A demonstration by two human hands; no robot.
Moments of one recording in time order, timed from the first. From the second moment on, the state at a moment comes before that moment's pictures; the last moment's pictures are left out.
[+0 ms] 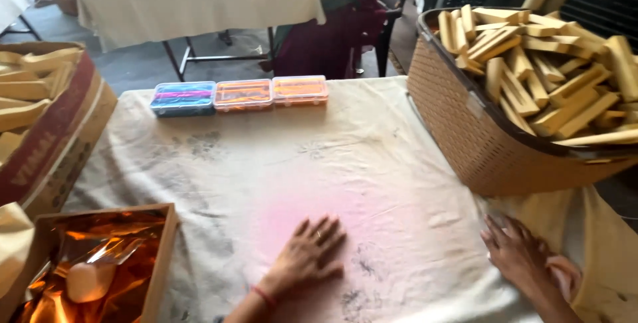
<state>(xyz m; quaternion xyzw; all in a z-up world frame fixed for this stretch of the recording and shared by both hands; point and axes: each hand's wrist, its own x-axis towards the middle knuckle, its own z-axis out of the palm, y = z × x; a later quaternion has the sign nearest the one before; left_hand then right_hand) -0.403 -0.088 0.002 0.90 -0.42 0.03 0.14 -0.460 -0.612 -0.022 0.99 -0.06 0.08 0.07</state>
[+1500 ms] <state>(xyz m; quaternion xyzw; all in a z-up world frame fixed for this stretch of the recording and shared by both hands) -0.347 -0.118 -0.028 0.69 -0.13 -0.16 0.69 -0.210 -0.571 0.253 0.86 0.07 0.46 -0.20</state>
